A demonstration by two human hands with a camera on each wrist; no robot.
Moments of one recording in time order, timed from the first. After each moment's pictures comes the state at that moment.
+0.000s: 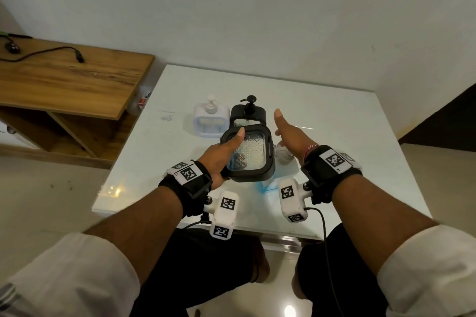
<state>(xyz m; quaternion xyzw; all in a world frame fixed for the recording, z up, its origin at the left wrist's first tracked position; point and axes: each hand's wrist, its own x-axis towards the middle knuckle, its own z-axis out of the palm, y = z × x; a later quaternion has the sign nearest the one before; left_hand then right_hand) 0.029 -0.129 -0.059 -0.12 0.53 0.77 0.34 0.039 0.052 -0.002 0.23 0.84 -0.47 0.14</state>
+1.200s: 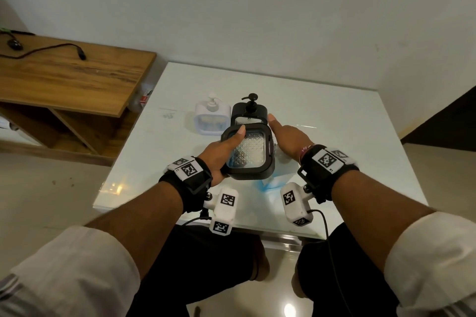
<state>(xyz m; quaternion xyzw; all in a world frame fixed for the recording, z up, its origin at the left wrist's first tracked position) 0.025 -0.129 -0.065 -0.11 0.52 0.77 0.35 0.042 0.044 0.001 0.20 0.90 -0.36 0.17</state>
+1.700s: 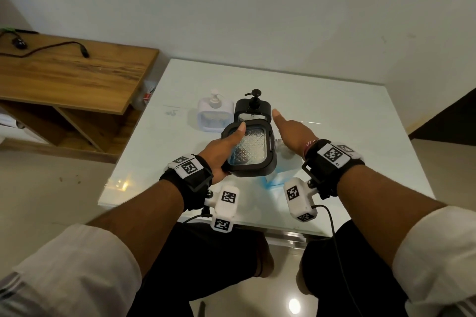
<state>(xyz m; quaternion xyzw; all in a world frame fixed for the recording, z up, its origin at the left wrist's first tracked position) 0.028 -0.132 -0.059 -0.14 0.52 0.77 0.35 0.035 0.048 -0.007 0.20 0.89 -0.36 0.16</state>
